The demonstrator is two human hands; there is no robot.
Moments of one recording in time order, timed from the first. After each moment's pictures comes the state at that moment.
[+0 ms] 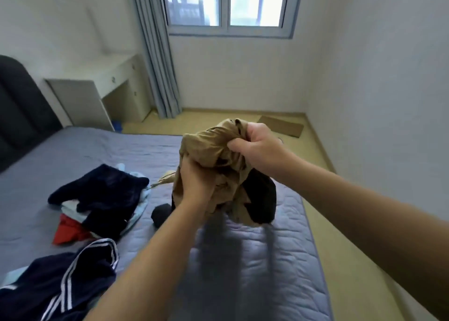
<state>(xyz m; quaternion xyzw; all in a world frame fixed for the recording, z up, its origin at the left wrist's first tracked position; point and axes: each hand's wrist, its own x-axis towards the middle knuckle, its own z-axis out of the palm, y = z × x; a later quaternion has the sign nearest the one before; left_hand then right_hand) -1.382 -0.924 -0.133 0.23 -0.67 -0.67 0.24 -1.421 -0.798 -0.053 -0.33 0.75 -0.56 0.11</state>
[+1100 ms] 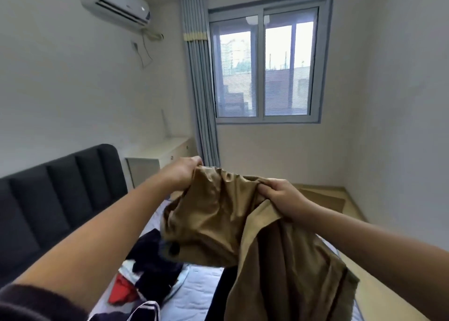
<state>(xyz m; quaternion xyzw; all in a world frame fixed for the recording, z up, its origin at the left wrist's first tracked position) -1.262 -1.030 0.133 0.15 -0.98 -0.11 0.11 -1.357 -0.807 0.064 -0.36 0.74 -0.57 0.08</state>
